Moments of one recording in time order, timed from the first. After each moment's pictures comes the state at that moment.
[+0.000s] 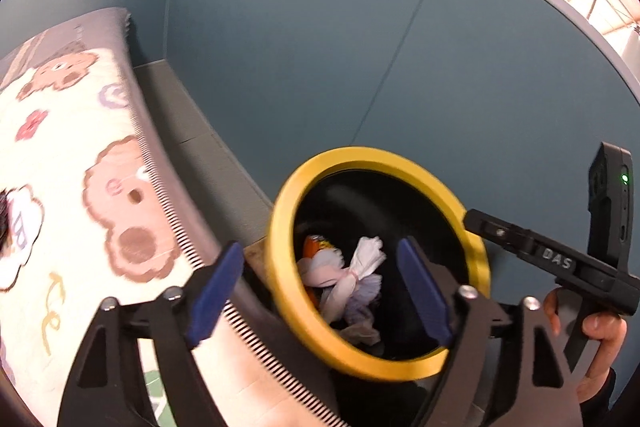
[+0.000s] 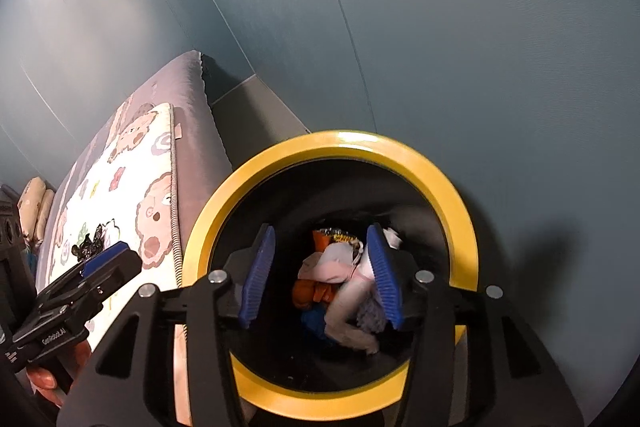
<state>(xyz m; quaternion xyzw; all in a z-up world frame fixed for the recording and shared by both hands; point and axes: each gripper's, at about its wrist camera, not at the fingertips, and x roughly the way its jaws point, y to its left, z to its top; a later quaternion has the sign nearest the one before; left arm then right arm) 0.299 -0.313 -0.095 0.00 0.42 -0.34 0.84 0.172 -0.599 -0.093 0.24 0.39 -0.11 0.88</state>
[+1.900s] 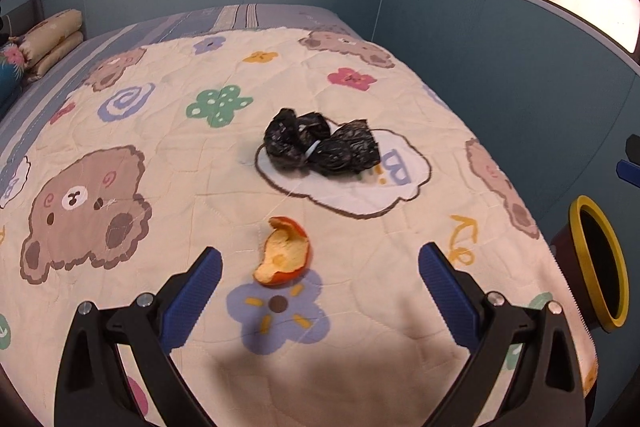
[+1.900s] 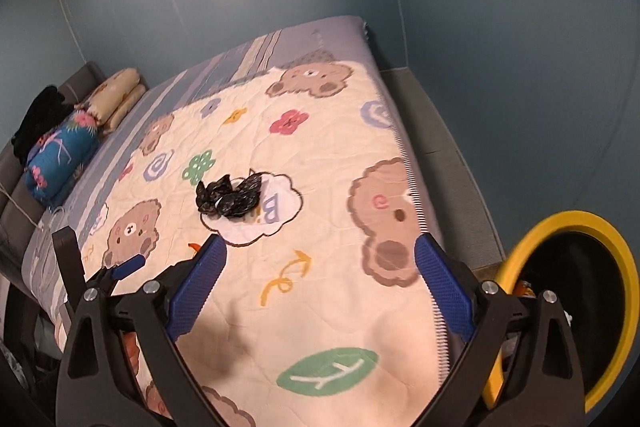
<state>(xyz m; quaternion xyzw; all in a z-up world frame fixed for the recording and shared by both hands) 0.309 0.019 -0.126 -0.05 0.40 -0.05 0.92 0.284 -0.321 -0.018 0.09 0.39 0.11 0.91</state>
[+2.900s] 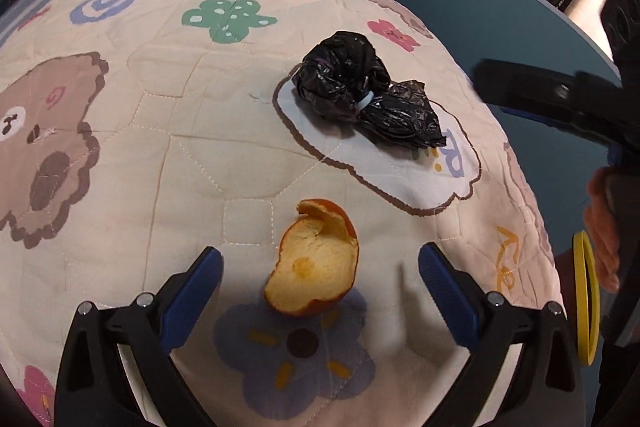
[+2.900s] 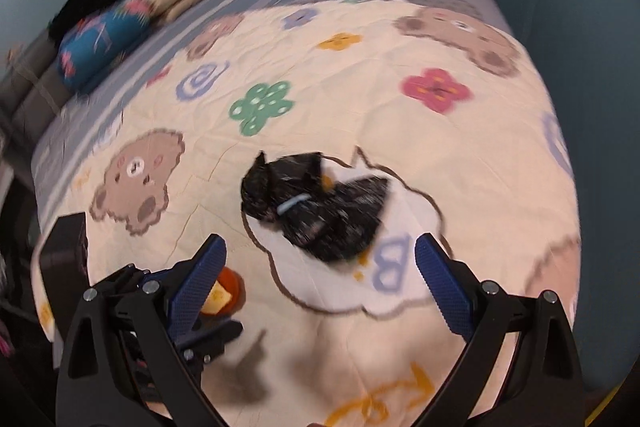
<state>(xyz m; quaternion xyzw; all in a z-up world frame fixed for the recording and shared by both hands) 0.365 0.053 -0.197 -0.17 0.46 -0.08 0.87 0.439 -0.131 -0.100 -0.06 0.46 0.27 0.84</state>
